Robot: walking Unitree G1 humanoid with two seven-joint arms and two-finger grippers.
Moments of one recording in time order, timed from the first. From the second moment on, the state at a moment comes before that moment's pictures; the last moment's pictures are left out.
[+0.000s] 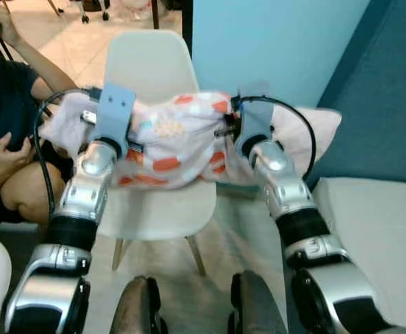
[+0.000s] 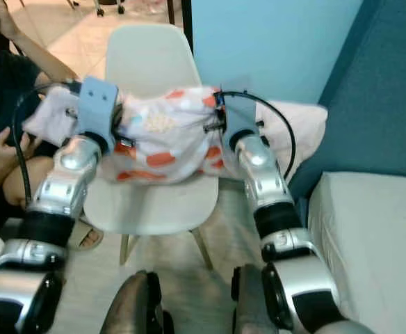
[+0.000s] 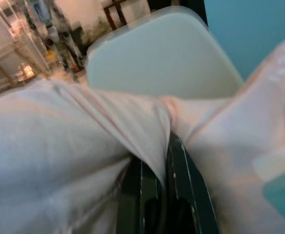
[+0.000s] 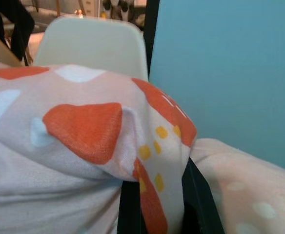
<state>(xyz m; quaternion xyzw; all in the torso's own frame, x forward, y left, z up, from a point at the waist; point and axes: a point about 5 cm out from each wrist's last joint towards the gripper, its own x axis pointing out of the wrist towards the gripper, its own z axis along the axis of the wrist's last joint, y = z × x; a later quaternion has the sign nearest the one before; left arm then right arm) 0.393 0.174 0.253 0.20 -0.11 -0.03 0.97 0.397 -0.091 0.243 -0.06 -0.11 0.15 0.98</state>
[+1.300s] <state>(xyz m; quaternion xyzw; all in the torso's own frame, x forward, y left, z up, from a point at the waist) 0.348 0.229 0.092 0.17 0.16 0.00 0.97 0.361 -0.040 0.124 -0.02 0.08 0.29 0.95</state>
